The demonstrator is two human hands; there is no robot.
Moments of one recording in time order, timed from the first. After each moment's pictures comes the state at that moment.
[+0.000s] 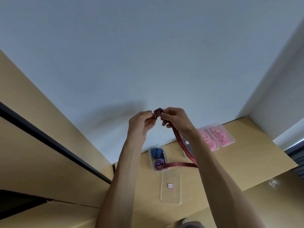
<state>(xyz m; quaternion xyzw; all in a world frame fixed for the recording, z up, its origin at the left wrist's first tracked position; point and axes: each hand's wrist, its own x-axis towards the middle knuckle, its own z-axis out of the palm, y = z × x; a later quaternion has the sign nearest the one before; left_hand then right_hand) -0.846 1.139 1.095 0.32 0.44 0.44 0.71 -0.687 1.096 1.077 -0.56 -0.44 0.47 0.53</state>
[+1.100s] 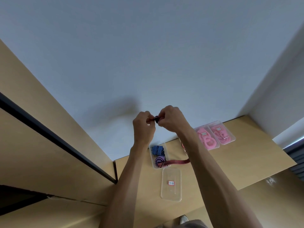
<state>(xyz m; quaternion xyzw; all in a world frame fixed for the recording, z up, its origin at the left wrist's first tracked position) -0.851 1.135 1.049 0.72 0.48 0.43 0.26 -0.726 1.099 1.109 -0.76 -0.56 0.24 0.24</state>
